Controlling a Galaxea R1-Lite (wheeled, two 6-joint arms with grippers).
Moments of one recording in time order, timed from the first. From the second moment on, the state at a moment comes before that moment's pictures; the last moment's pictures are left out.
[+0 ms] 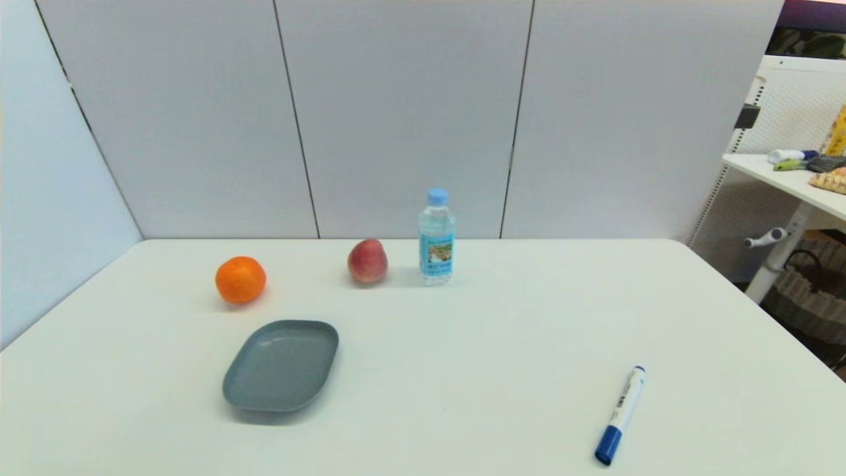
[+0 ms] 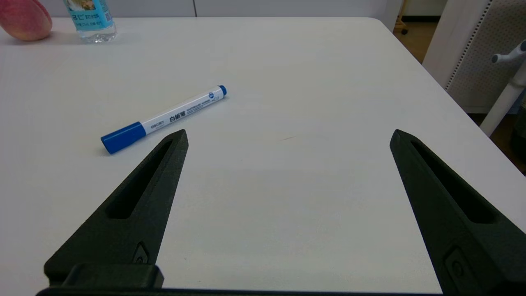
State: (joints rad) left arm 0.00 0.00 0.00 0.00 -0.01 0.01; right arm 0.00 0.00 -0.02 0.03 0.01 0.00
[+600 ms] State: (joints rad) left arm 0.00 0.09 -0.05 0.01 -0.01 0.01; right arm 0.00 0.00 -0.02 0.04 0.01 0.00
